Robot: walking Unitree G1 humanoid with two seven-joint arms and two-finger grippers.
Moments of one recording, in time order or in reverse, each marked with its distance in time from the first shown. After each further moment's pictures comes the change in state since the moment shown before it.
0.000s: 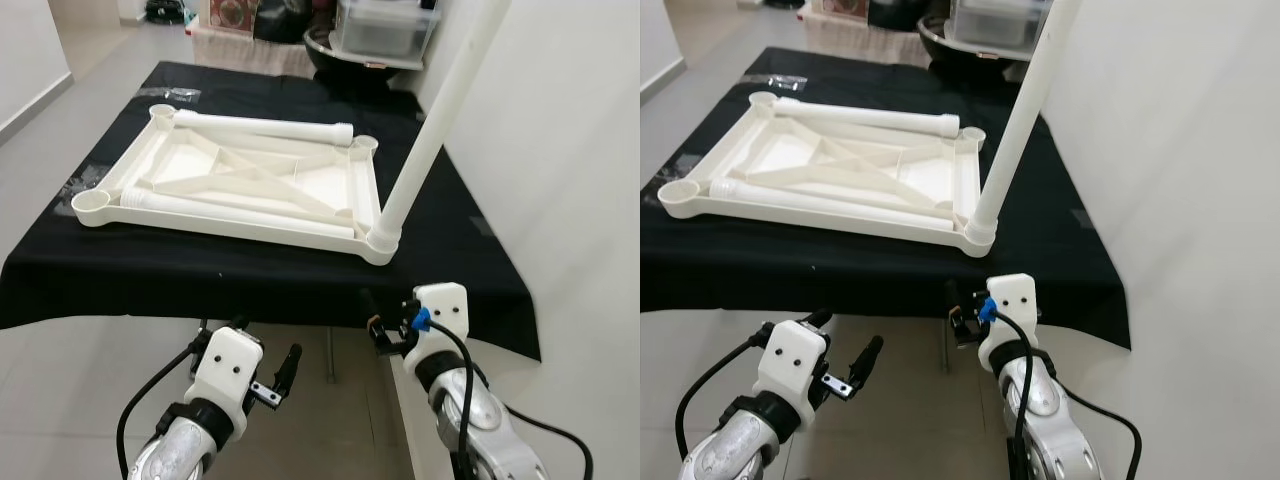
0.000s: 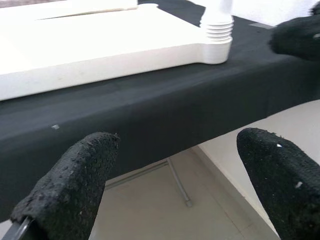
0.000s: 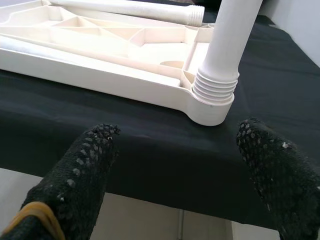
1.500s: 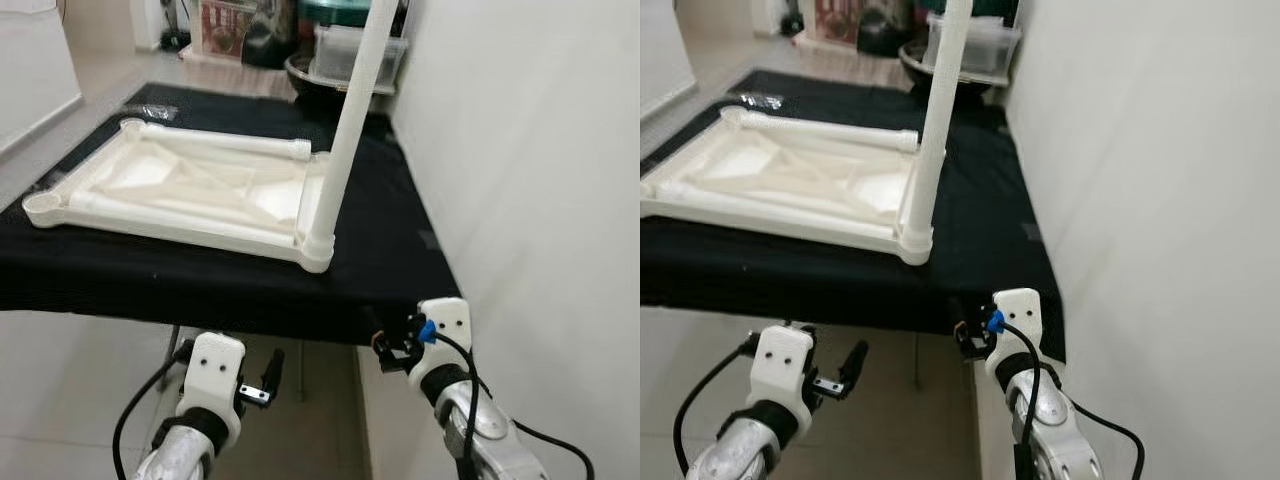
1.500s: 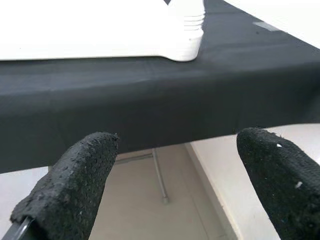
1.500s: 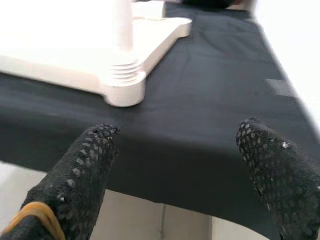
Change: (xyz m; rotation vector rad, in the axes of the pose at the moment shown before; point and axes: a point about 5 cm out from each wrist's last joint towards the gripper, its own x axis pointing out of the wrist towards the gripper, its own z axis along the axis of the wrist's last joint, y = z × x) left arm 0.005 0.004 -0.011 -0.112 0.082 0.083; right arm 0.004 -0.007 -0.006 0.030 0.013 0.032
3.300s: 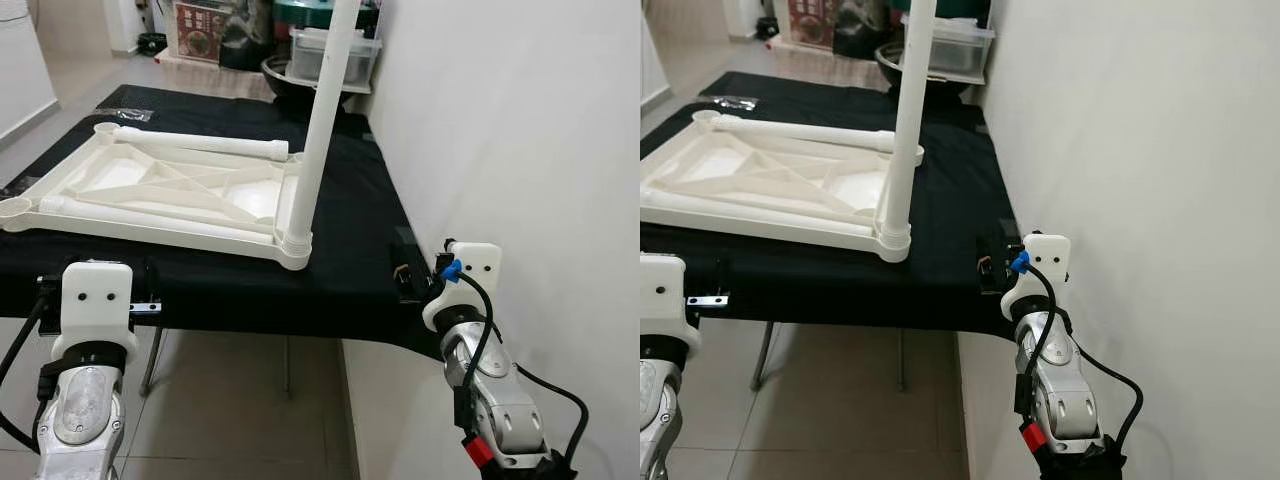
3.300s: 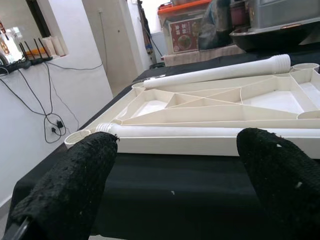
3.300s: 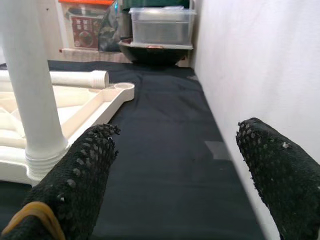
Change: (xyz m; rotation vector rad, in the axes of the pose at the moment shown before) left arm -0.013 0.083 0.070 0.220 -0.257 0.568; right arm 0.036 -0.027 0.043 0.026 -0.200 -0.175
